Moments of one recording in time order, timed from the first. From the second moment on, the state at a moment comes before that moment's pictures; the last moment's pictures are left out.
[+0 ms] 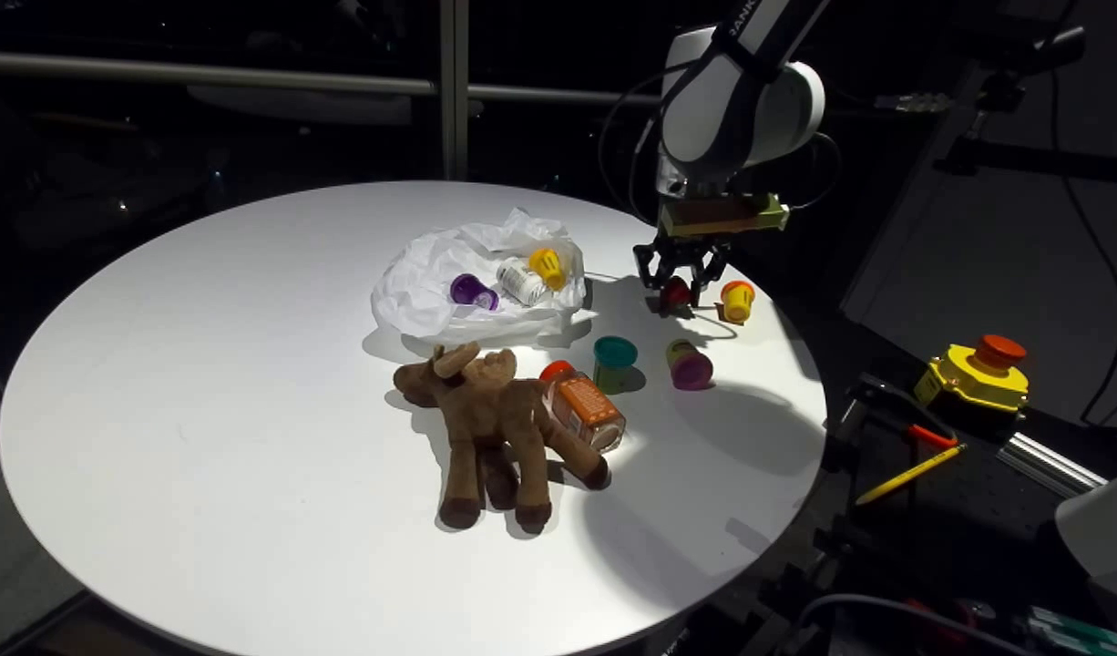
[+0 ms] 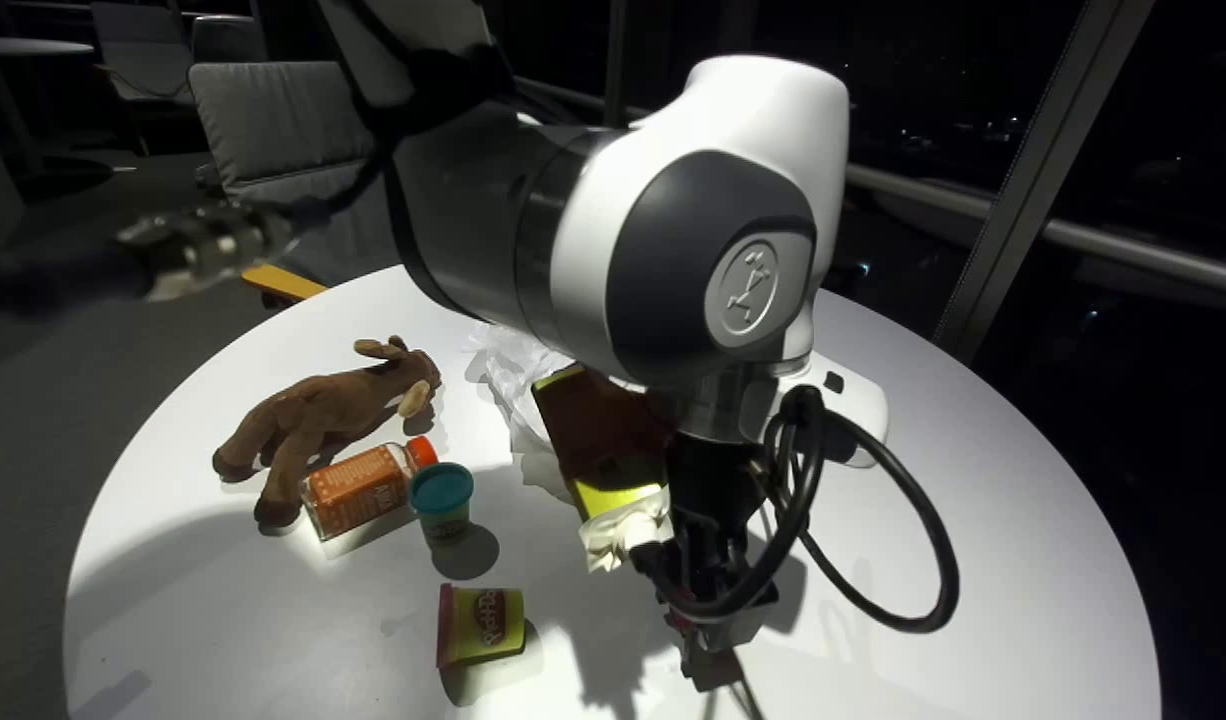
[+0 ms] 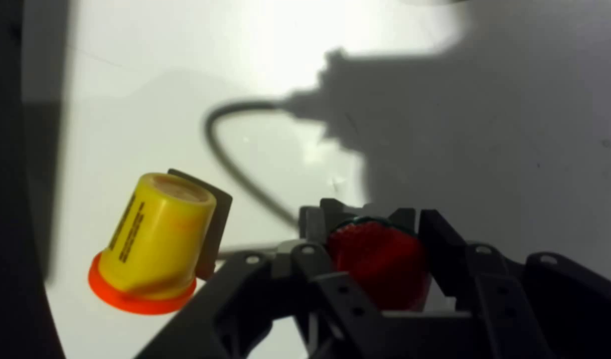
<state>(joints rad) 0.01 0.56 -0.29 -2.22 0.03 2.66 0.51</state>
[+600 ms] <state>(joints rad) 0.03 0.39 -0.22 -2.14 0.06 2.77 0.44</state>
